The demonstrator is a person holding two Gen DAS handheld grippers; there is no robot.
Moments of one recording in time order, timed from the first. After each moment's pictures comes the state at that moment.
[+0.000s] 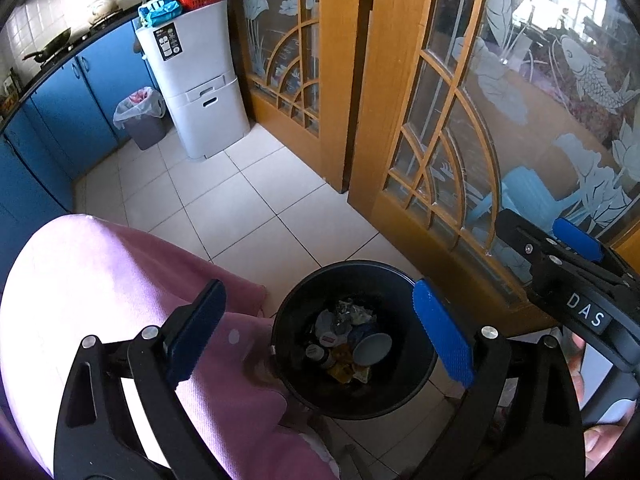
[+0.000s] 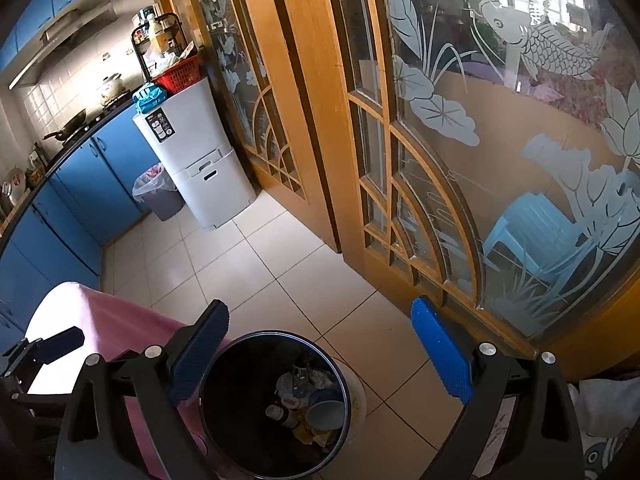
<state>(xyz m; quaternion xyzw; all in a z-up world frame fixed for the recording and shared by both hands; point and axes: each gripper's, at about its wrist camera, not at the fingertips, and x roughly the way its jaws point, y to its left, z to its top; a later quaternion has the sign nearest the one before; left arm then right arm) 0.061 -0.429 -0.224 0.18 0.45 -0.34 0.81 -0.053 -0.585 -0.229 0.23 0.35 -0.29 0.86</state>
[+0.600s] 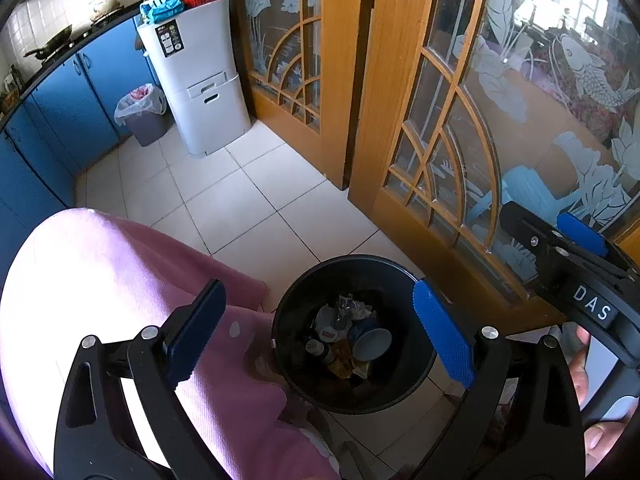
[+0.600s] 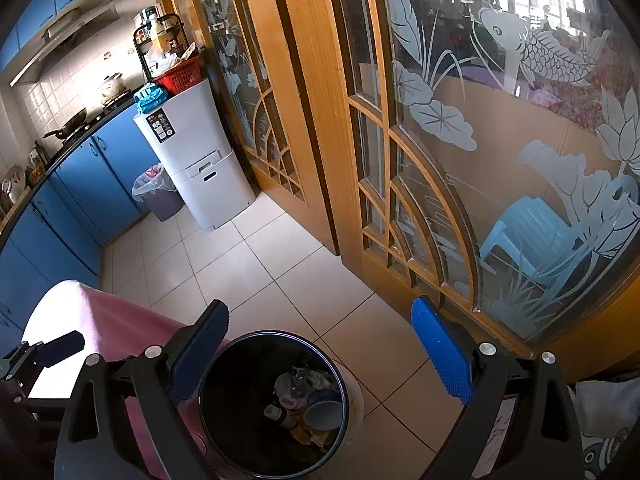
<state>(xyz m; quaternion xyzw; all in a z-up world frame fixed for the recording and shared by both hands) 0.058 -0.424 -0.226 0.18 0.45 -0.34 0.80 -0.055 -0.580 -0.225 0.22 0.35 -0.29 0.86</state>
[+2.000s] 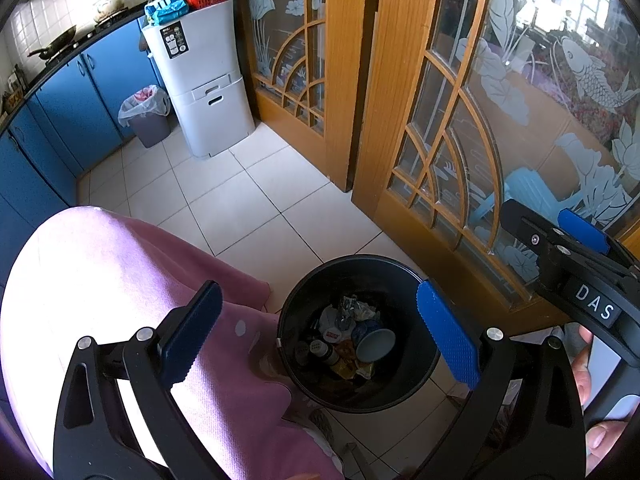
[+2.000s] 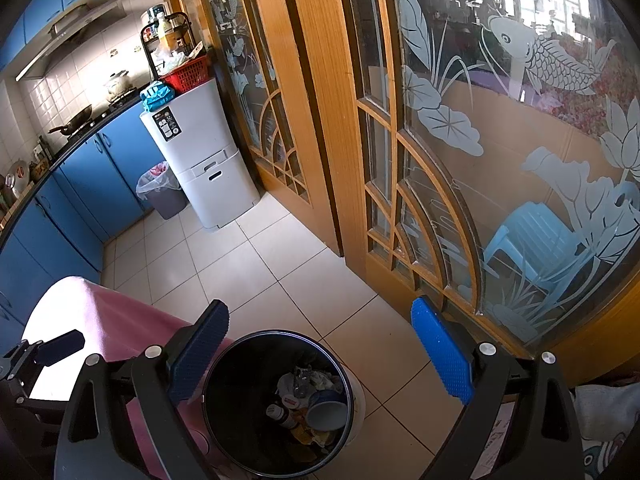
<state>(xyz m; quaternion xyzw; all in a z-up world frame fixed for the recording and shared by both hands) 0.056 -0.420 -0.222 0.18 0.45 -0.34 0.81 -0.051 -0.568 -0.219 0.21 0.35 -0.29 0.87</state>
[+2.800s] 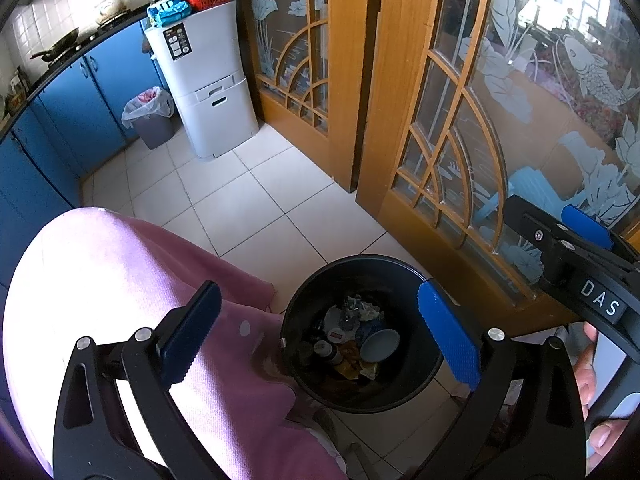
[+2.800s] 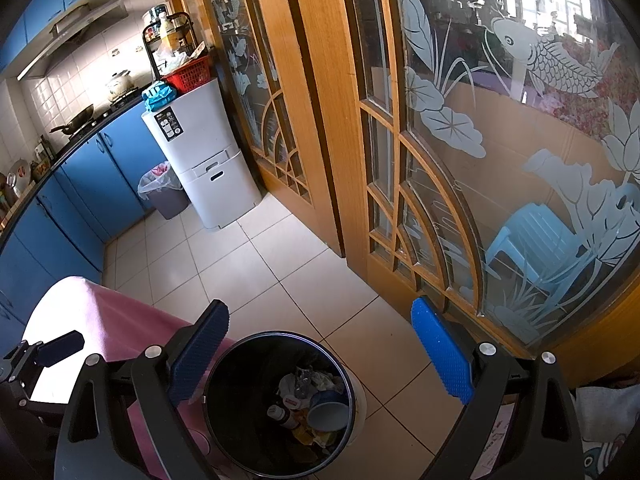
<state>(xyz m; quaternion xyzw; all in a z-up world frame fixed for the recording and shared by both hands) 0.058 -0.419 -0.224 0.19 0.44 -0.33 0.81 -0.049 -0.567 -0.219 0.21 0.35 -0.28 0.87</state>
